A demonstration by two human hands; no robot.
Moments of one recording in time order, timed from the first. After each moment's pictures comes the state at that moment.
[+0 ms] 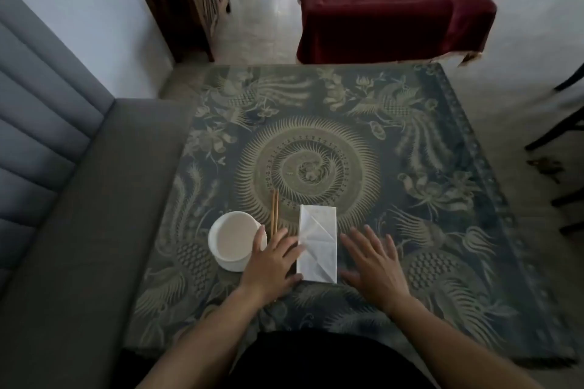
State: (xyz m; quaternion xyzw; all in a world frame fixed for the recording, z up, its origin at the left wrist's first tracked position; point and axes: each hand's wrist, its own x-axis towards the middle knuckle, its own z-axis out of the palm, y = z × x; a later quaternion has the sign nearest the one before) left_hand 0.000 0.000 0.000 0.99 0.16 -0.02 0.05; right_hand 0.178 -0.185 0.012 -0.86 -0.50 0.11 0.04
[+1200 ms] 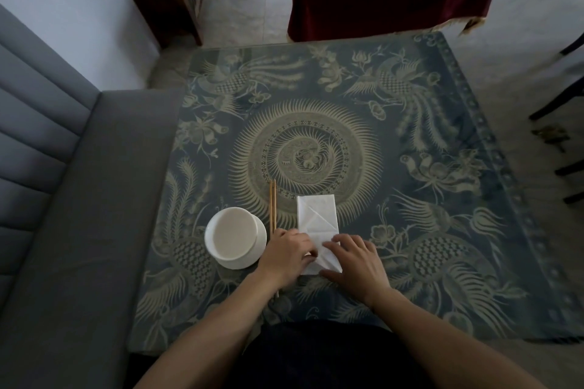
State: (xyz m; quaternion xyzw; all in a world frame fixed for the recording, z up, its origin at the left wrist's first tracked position) left_hand 0.041 -0.002 0.005 0.97 0.14 -0.03 0.21; right_hand 0.157 -0.160 -0.011 -0.84 -0.51 0.17 0.06
